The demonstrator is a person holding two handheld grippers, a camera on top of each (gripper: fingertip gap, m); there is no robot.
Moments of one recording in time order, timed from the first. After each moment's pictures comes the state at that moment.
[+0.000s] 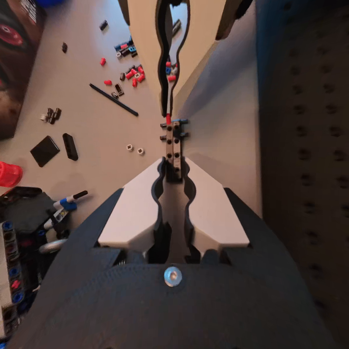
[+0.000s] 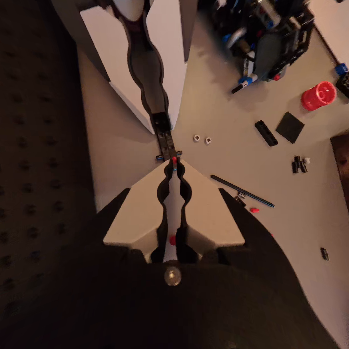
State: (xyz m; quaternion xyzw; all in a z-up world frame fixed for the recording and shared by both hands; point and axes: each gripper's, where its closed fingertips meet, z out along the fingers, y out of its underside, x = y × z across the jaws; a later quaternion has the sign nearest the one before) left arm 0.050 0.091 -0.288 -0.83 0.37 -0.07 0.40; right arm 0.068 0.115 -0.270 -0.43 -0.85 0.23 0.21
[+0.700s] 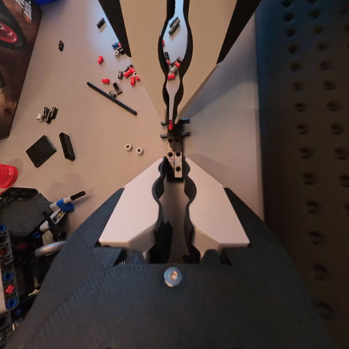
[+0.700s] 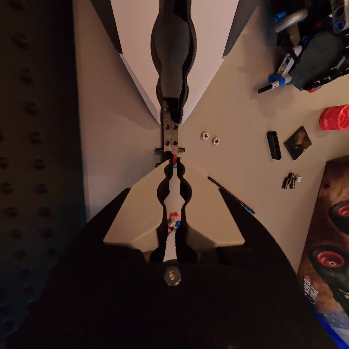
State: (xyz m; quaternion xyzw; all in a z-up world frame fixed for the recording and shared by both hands) left arm 0.050 0.092 -0.291 -0.83 0.38 -0.08 0.40; right arm 0.071 0.116 -0.284 -0.35 -0.92 0.10 0.16
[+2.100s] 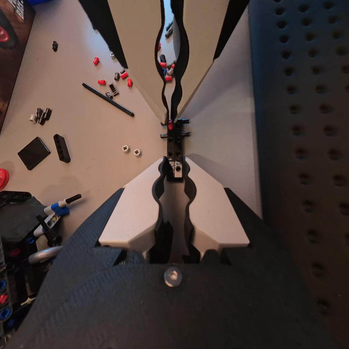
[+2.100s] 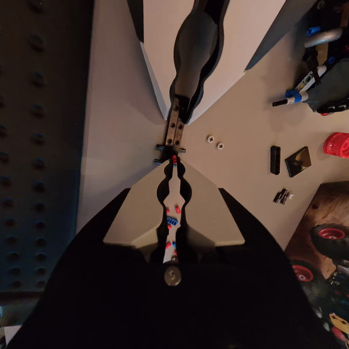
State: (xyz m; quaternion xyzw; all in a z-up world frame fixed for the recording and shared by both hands) left arm 0.053 0.091 -0.290 -0.83 0.38 -0.10 0.40; right arm 0.074 0.117 -0.284 -0.28 -0.95 0.07 0.12
